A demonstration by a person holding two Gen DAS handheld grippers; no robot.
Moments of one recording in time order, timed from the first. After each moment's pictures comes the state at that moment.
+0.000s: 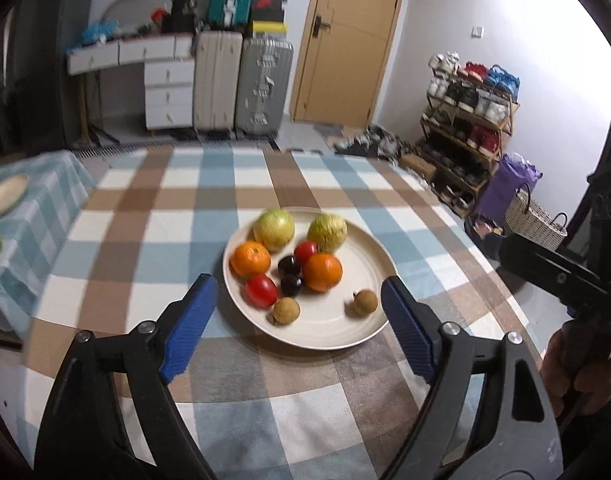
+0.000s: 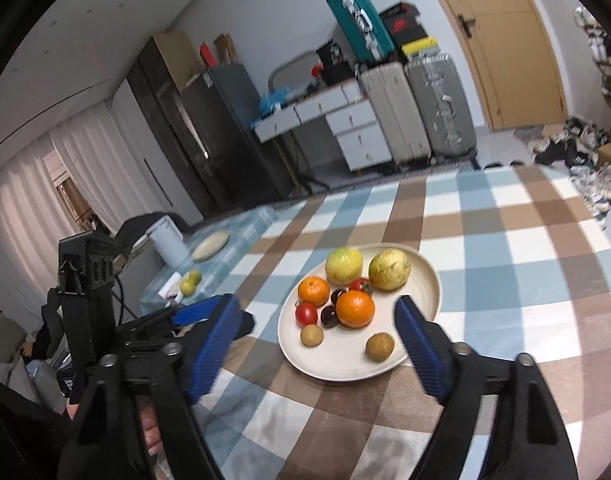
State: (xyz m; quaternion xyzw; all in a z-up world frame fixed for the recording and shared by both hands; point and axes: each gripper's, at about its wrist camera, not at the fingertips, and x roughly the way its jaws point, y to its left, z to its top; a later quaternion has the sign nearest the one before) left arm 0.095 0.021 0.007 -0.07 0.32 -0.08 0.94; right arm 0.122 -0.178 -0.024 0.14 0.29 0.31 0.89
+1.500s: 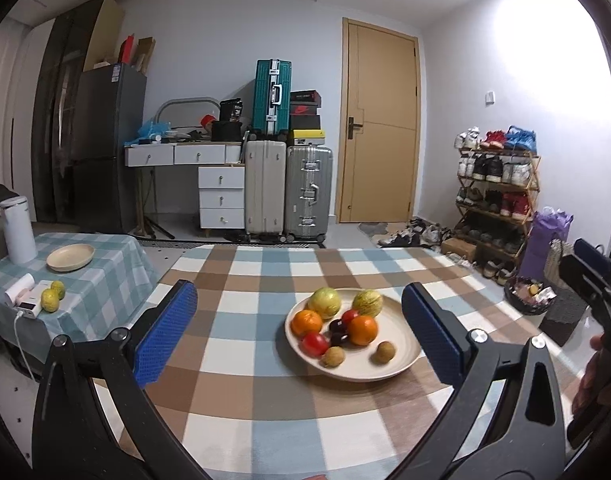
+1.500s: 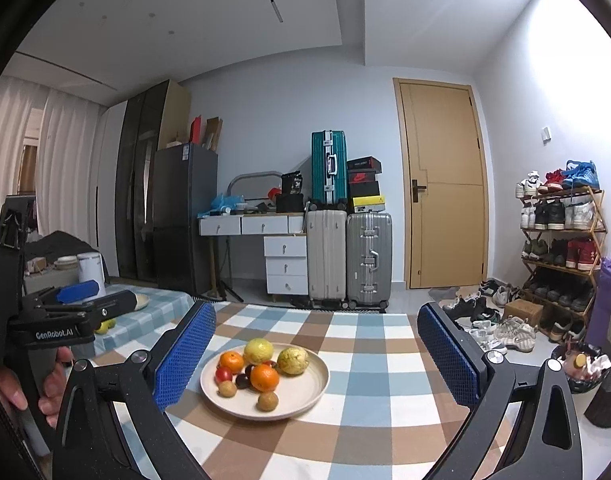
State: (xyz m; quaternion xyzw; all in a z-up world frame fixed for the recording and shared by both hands) left arm -0.015 0.035 0.034 -0.03 0.13 0.02 0.99; right arm -0.001 -0.203 -0.004 0.01 0.03 0.16 0.99
